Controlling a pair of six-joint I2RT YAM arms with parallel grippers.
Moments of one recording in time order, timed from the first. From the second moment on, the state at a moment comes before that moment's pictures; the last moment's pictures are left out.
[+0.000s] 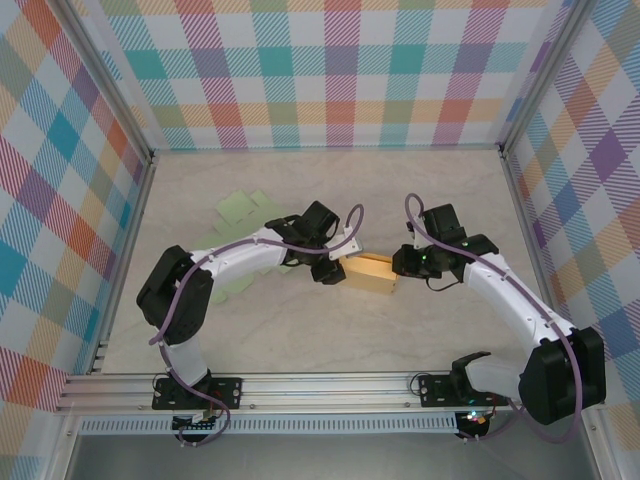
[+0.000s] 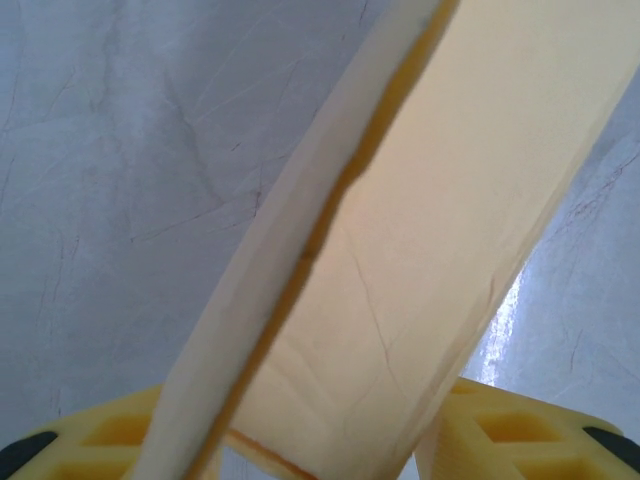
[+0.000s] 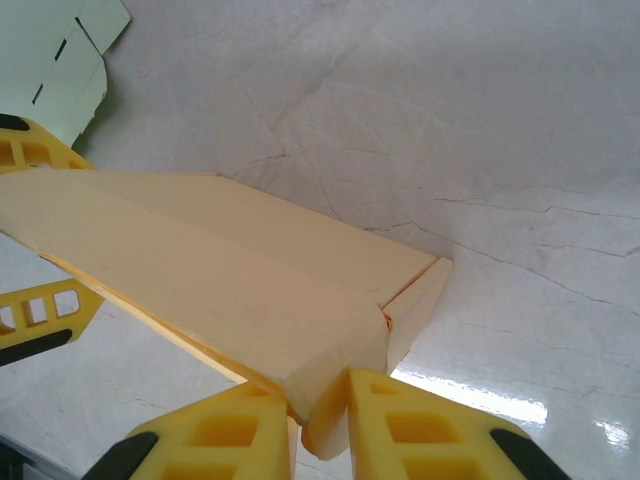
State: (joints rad) left arm -0.76 1.79 1.27 -0.54 0.23 0.45; right arm 0.35 1.20 0.90 -0.76 -0.29 0.41
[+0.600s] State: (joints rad) left arm -0.78 1.79 1.26 -0.53 0.19 0.43; right arm 0.36 1.20 0.90 -0.76 -0.28 0.44
